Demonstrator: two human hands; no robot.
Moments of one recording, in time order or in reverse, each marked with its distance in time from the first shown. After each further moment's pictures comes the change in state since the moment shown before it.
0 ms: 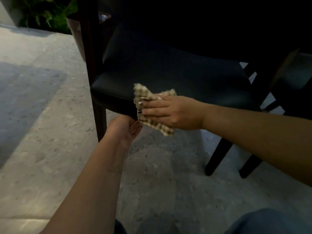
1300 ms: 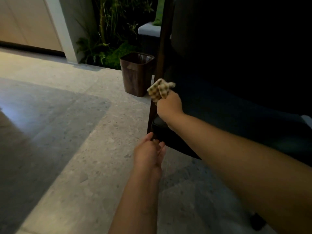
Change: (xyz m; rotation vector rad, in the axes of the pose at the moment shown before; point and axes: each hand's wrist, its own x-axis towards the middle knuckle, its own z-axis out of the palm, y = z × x) left_hand -0.025 0.063 -0.051 -0.257 0.130 0.104; right_hand 0.231 0.037 -0.030 1.173 0.550 1.559
